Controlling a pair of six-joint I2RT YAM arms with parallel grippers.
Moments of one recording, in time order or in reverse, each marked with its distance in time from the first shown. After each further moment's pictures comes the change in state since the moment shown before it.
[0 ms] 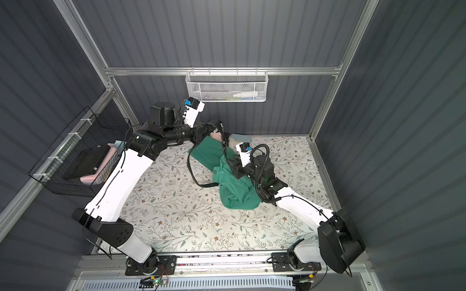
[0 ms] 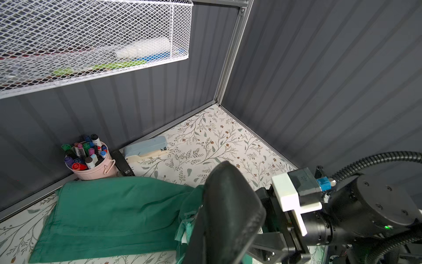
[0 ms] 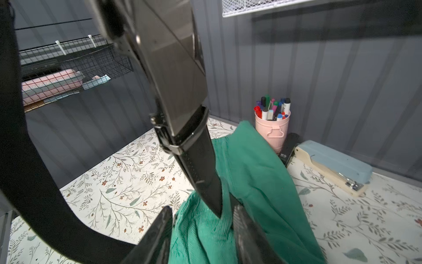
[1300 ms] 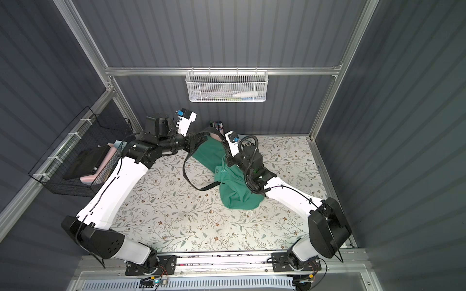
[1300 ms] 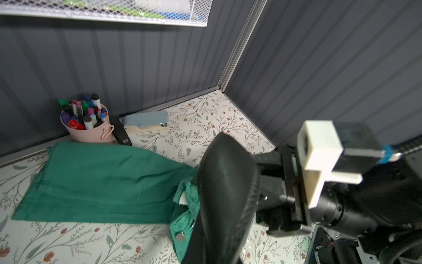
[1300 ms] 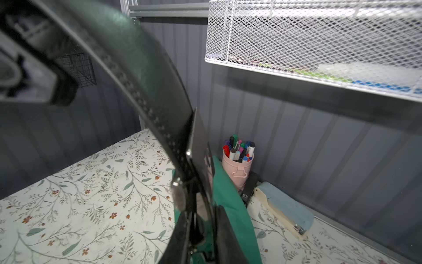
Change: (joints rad) left arm 0.085 -0.146 -0.333 0.105 0.061 -0.065; right arm 0.079 0.129 0.257 -0.082 0.278 -0.234
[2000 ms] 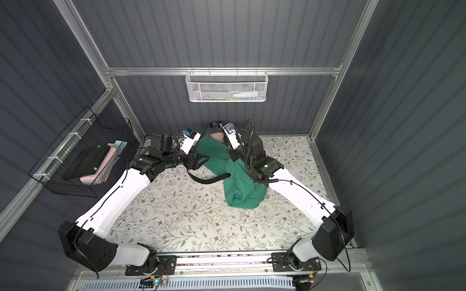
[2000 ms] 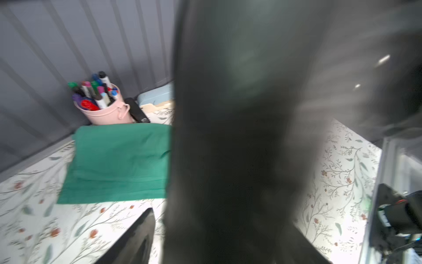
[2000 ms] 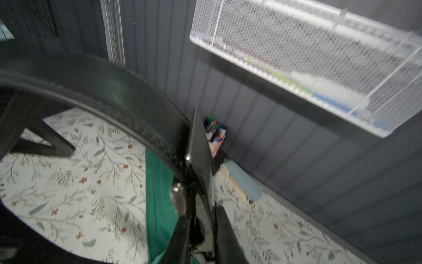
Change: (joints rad) left arm 0.003 -0.123 -0.290 0.086 -0.089 0.320; right arm 0.006 -0.023 0.205 -0.455 0.080 -0.098
